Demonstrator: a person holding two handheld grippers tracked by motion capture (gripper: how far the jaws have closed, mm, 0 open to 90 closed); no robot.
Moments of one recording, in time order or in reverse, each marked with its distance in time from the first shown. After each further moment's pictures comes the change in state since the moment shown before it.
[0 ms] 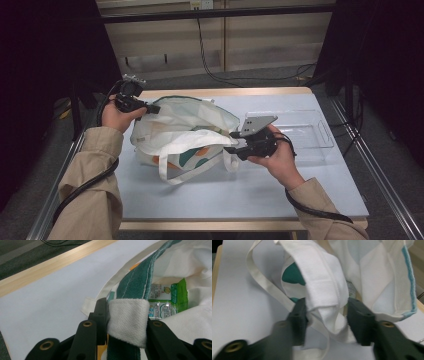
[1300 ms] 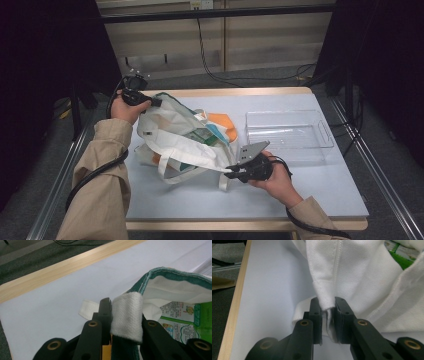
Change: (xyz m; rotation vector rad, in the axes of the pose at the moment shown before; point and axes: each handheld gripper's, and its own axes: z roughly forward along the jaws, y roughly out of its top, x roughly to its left) left arm 0.018 0.015 0.028 -0.005 0.049 -0.063; right arm 0.034 -0.059 0.031 0.066 0.210 0.010
